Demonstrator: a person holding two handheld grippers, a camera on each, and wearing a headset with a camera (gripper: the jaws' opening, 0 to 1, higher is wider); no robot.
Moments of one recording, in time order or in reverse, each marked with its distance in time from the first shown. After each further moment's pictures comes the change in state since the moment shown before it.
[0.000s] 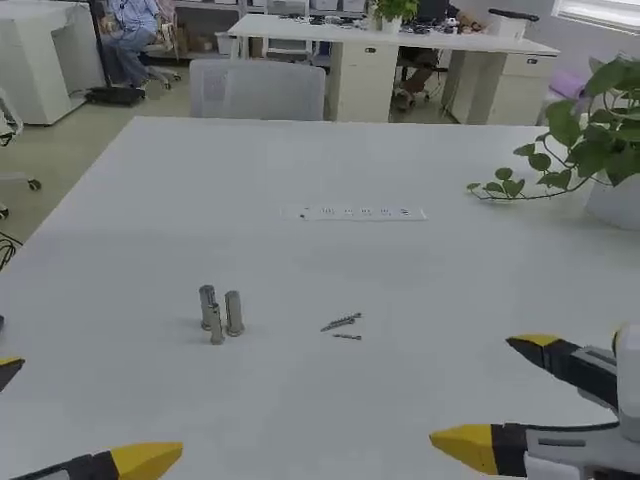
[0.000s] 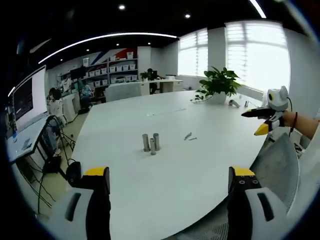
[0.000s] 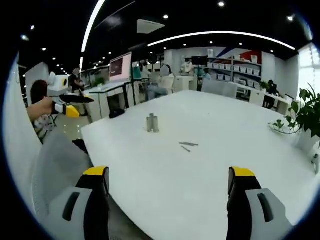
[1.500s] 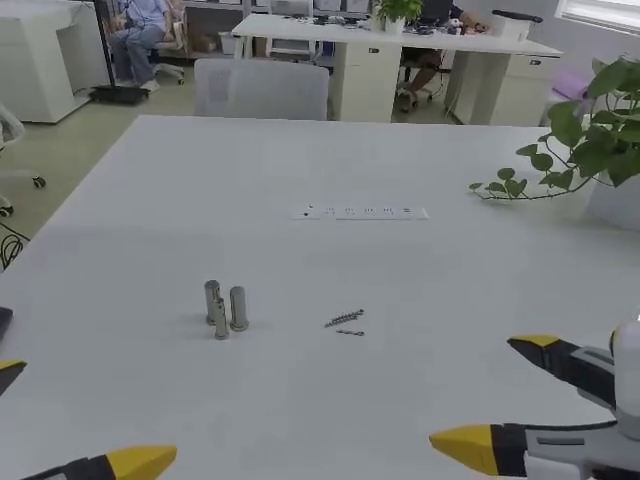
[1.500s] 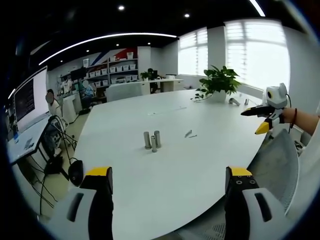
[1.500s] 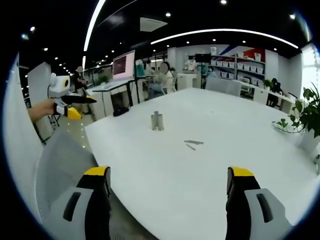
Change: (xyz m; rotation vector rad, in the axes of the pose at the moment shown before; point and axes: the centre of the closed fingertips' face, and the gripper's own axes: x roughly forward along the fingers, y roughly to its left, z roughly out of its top) left arm -0.002 -0.005 -0.005 0.024 0.009 -0.027; right arm 0.002 0.009 0.002 -0.025 0.021 0.038
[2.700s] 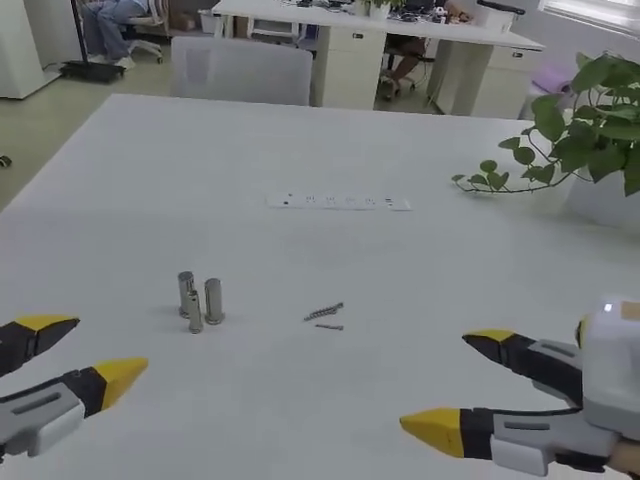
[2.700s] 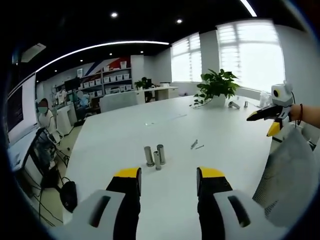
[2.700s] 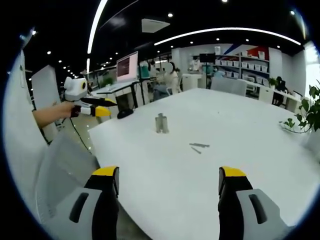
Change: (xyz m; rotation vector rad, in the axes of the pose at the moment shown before) left arm 0.071 0.025 0.020 0.059 -0.084 -0.046; right arm 0.016 0.000 0.006 0.015 -0.008 0.060
